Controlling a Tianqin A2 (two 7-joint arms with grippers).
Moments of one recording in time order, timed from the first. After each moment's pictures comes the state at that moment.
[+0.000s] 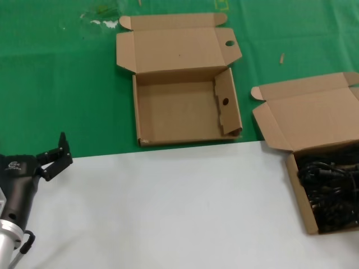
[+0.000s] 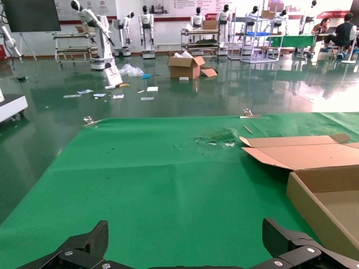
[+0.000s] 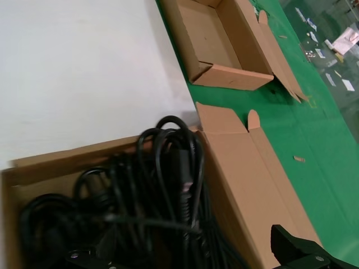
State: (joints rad) left arm 0.00 -0.30 1.60 -1.60 -1.80 0.00 0.00; right arm -0.11 0.88 -1.43 1.40 1.82 -0.64 -0.62
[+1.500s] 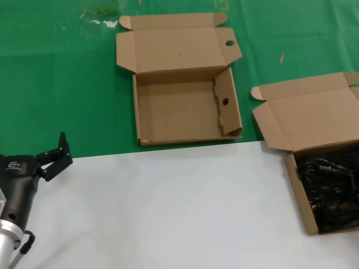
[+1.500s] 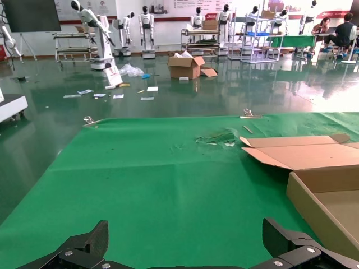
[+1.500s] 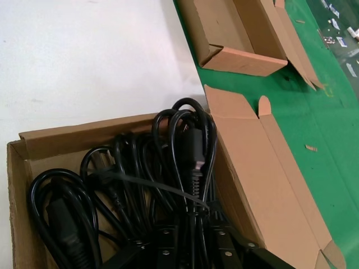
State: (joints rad) left arm 0.00 -0.30 1.60 -1.60 -1.80 0.00 0.00; right arm -0.04 0.96 -1.55 1.36 1.78 -0.62 -0.55
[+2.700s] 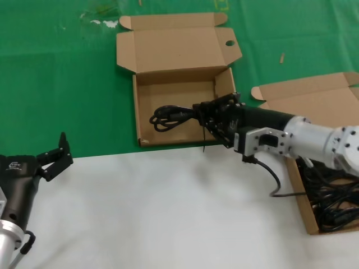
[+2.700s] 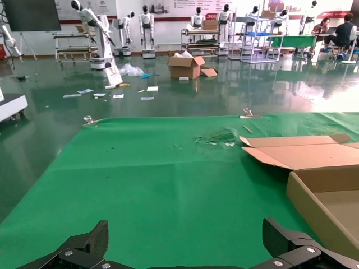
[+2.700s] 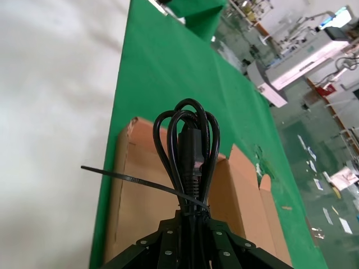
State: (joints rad) left arm 0.00 -0.30 1.60 -1.60 -1.80 0.00 0.00; right arm 0.61 0.50 -1.99 1.23 1.51 -0.64 -0.60
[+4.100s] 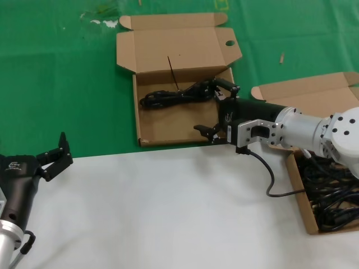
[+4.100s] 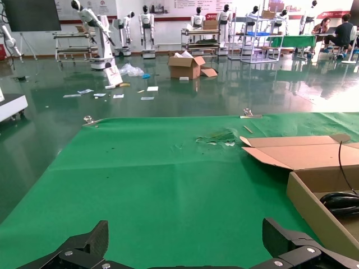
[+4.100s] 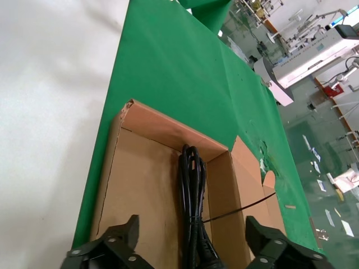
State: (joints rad) left arm 0.00 -0.30 1.60 -1.60 -1.80 0.00 0.00; right arm 0.73 0.42 -2.03 1.04 1.51 -0.65 -0.71
